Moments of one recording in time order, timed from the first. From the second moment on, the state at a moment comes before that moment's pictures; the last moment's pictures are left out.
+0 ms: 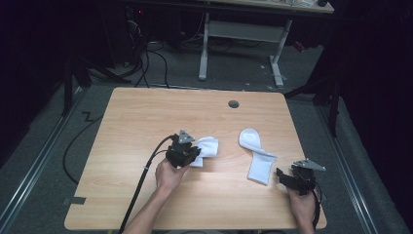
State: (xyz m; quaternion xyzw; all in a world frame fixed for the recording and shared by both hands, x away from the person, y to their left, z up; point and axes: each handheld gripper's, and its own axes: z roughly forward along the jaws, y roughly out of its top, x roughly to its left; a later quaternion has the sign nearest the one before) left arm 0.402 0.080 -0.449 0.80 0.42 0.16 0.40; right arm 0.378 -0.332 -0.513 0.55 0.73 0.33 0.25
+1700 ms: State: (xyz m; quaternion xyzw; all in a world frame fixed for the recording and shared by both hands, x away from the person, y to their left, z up) left arm 0.407 0.087 -0.473 0.79 0.46 0.15 0.38; right arm 0.370 -0.303 -0.485 0.49 0.74 0.38 0.25
